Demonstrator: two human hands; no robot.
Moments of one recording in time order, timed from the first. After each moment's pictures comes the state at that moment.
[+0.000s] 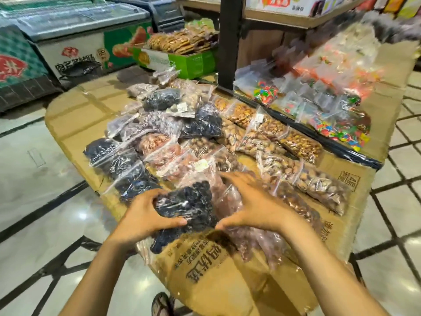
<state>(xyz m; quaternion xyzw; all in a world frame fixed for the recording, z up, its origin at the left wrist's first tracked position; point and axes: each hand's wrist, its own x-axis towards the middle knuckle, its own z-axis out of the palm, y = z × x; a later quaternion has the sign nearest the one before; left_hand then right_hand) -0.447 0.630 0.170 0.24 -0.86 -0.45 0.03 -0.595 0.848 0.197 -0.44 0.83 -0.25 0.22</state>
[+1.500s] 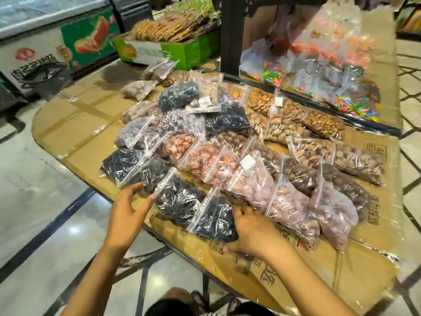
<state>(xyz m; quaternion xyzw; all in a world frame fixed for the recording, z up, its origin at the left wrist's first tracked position) -0.423 0.428 0.106 0.25 -0.87 -0.39 0.16 -0.501 0.696 0.136 -0.26 0.92 0.00 0.30</state>
